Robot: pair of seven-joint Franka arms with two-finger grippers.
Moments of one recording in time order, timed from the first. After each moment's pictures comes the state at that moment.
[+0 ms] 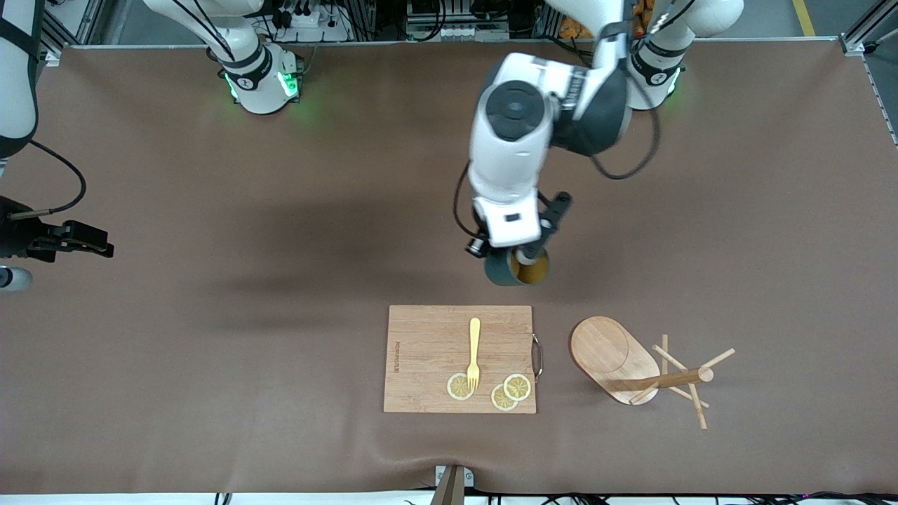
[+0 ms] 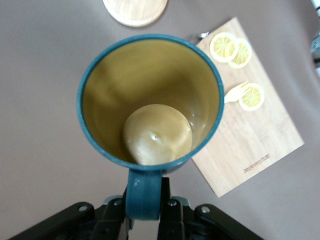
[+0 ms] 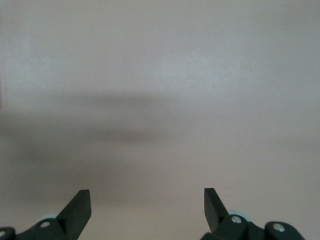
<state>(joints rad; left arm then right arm) -1.34 0.80 1.16 -1.24 -0.76 1.69 -1.26 0.00 0.25 -0.12 -1.44 0.03 1.63 -0.18</state>
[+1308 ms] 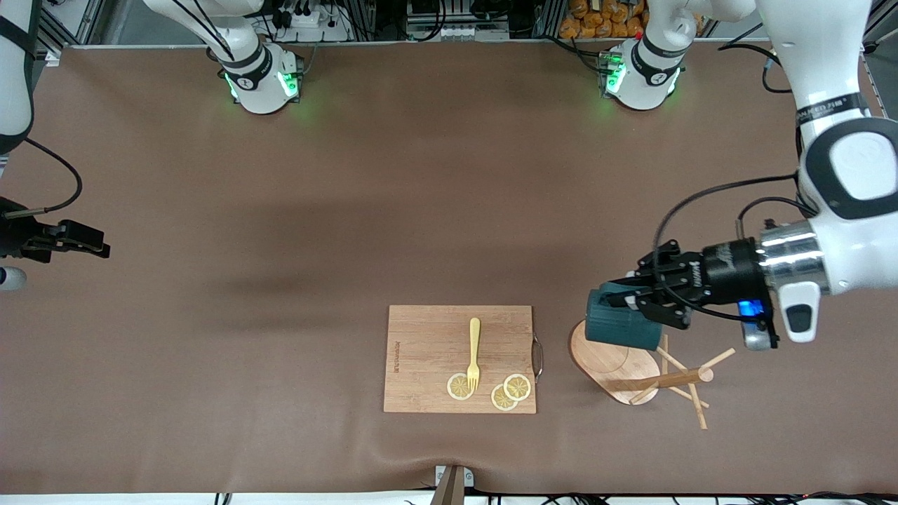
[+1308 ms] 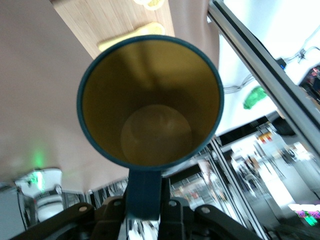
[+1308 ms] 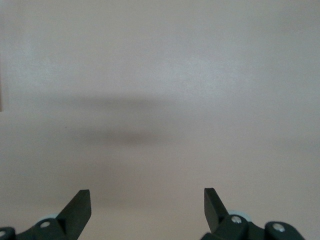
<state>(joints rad) -0.44 0.53 0.52 -1.25 -1.29 1.62 -0.99 0.00 0.25 -0.12 -1.42 0.03 1.63 -0.18</state>
